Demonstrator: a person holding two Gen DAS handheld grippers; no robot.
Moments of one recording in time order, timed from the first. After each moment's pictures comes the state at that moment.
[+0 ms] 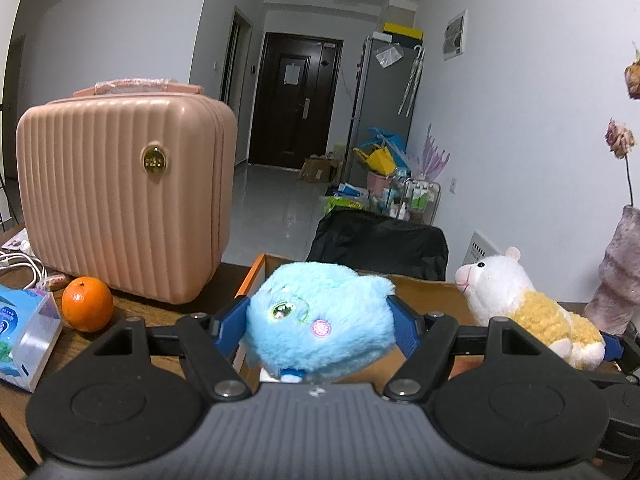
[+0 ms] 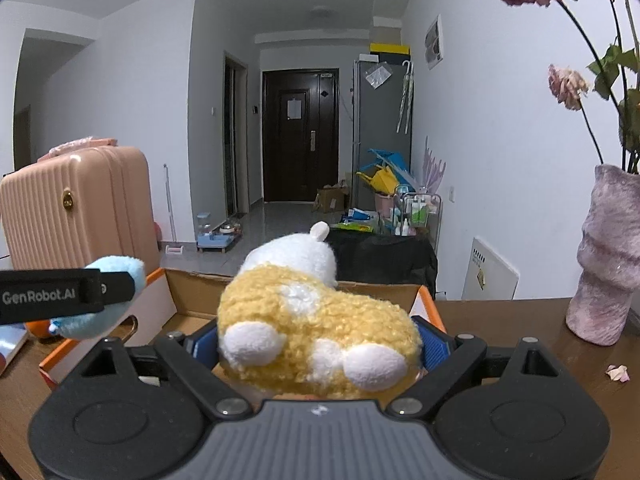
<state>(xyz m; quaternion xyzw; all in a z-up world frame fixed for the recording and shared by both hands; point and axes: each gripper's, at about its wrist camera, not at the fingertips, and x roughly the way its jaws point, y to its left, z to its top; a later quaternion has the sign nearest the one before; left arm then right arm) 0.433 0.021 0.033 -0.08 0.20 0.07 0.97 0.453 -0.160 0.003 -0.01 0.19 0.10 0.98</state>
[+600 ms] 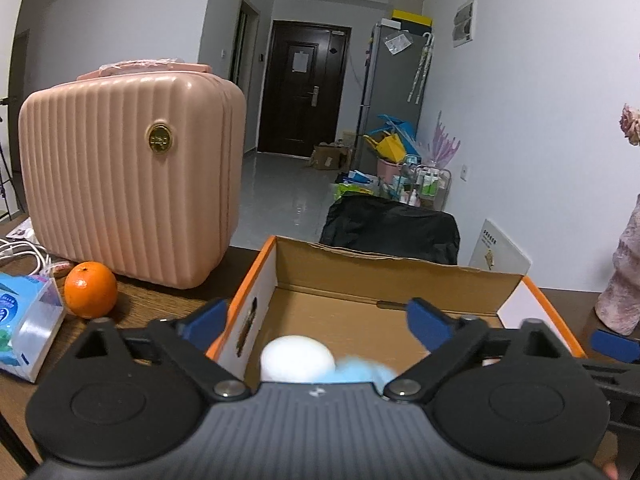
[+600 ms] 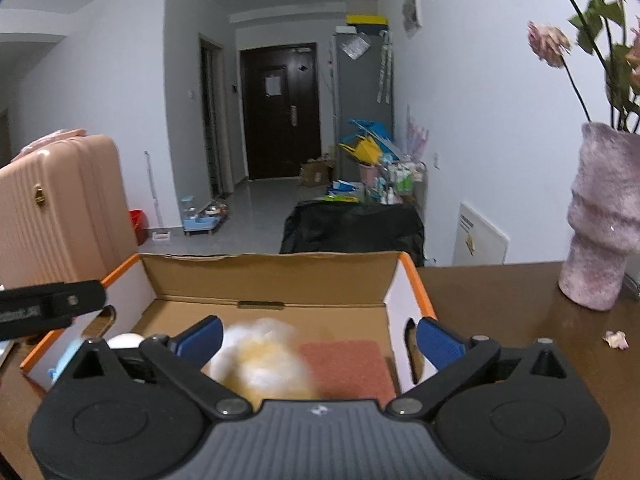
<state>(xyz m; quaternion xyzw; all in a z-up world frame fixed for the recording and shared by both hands) 0.443 0.025 0.023 -0.08 0.22 0.08 0.97 0.469 -0.173 -0.005 0.01 0.24 0.07 0.97</state>
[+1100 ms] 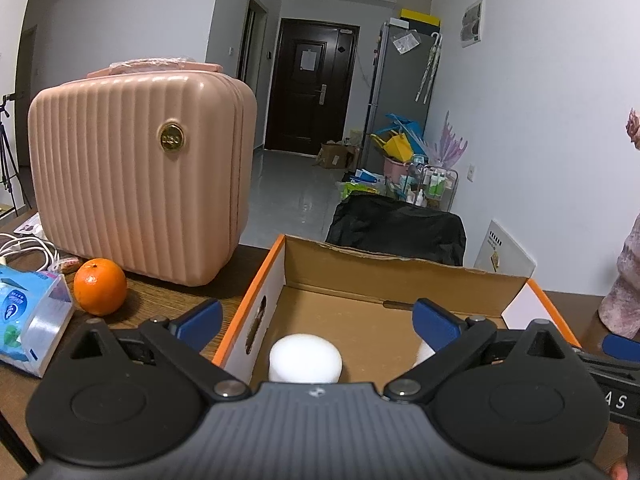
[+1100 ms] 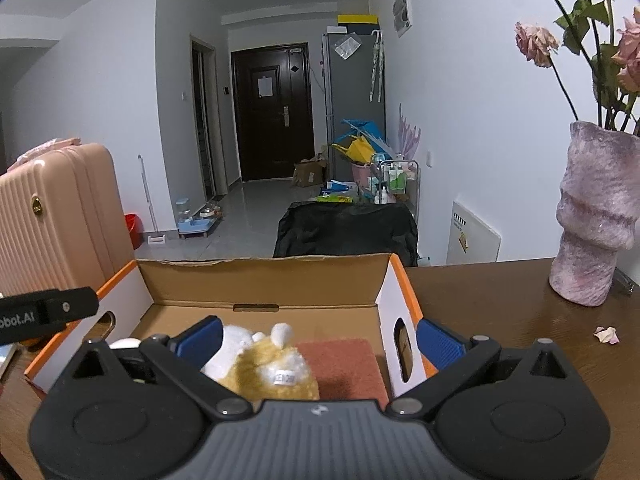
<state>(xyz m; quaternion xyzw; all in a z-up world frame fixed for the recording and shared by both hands) 0.437 0.029 0.027 -0.09 0.22 0.09 0.97 0.462 -0.178 0.002 0.02 0.23 0.07 0.97</state>
